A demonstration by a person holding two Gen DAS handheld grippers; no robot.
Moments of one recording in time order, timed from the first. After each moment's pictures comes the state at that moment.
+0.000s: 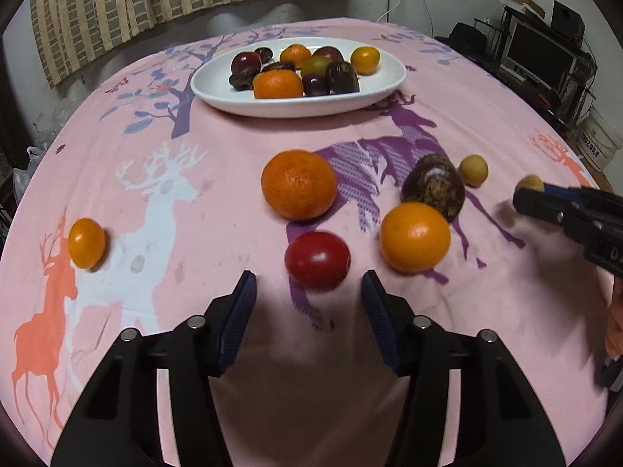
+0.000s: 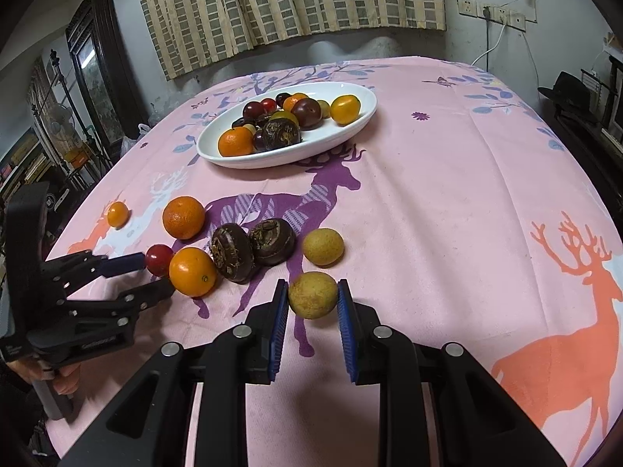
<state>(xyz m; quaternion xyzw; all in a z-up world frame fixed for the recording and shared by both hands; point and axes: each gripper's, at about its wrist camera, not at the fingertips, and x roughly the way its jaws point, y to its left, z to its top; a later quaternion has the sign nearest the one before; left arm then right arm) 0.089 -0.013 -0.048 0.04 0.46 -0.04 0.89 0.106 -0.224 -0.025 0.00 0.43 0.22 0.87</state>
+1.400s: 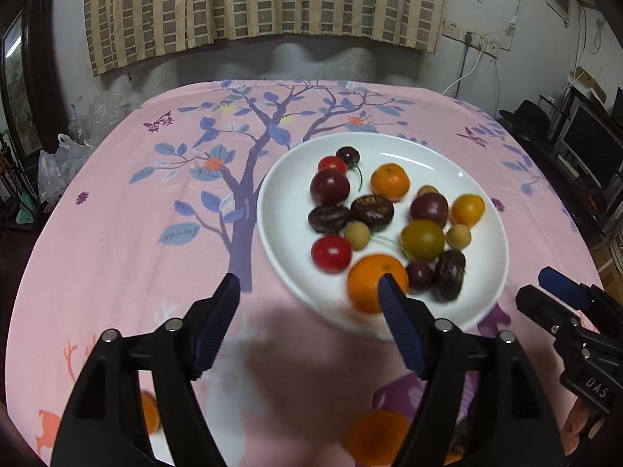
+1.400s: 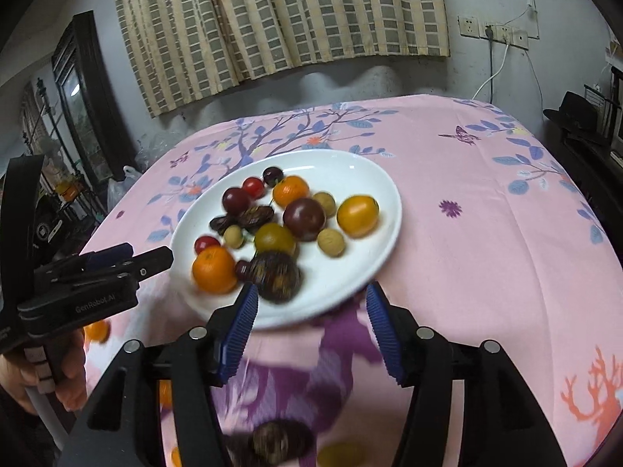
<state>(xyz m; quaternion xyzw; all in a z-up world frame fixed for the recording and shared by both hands) 0.216 0.045 0.014 -0.04 0.42 0.05 0.91 0.217 -0.177 0.007 0.03 0.39 0.21 0.90</state>
